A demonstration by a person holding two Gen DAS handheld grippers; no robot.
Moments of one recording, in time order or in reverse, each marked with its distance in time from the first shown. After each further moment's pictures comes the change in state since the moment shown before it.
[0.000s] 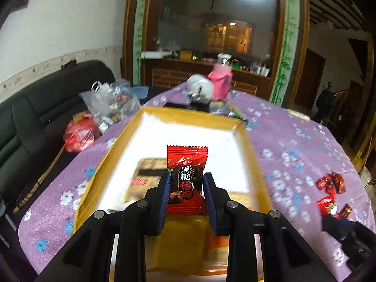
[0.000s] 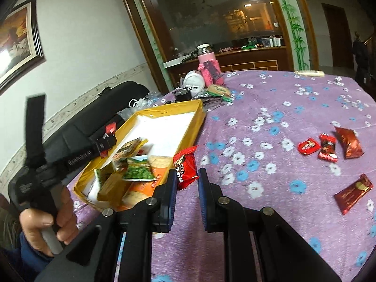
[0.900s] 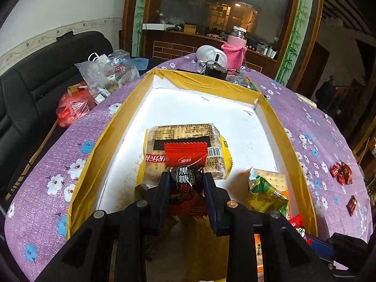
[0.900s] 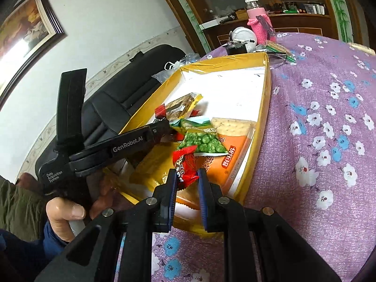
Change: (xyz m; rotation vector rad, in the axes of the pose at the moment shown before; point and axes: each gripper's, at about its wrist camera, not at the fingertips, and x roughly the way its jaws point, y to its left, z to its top) left arm 0.044 0.033 -0.015 -0.031 0.147 -0.039; right arm 0.075 0.054 -0.019 -0.041 0.224 0.207
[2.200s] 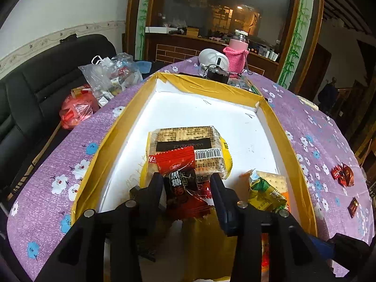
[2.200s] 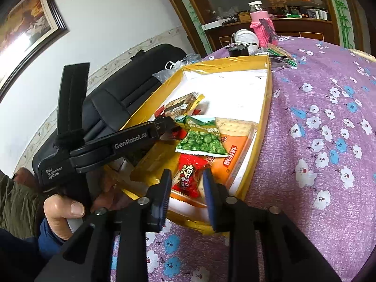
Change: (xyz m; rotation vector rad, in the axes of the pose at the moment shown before) left arm -0.007 0.001 -0.001 -0.005 -0.025 0.021; right arm -0.007 0.000 -0.003 -0.015 -0.015 -0.008
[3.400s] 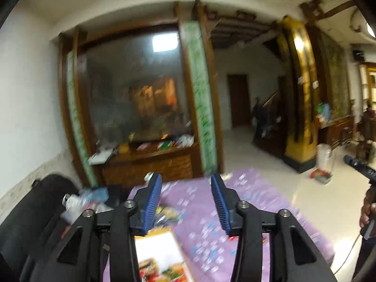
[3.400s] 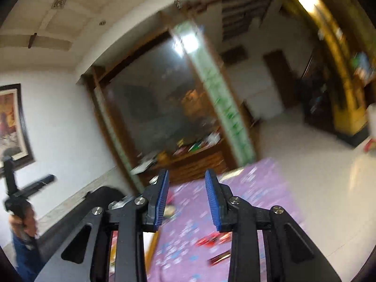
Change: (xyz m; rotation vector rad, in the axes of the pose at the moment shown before) left arm -0.405 -0.172 0.160 0.475 -0.494 -0.313; right arm -0.543 -0.037 0.015 0.184 -0.798 -0.476
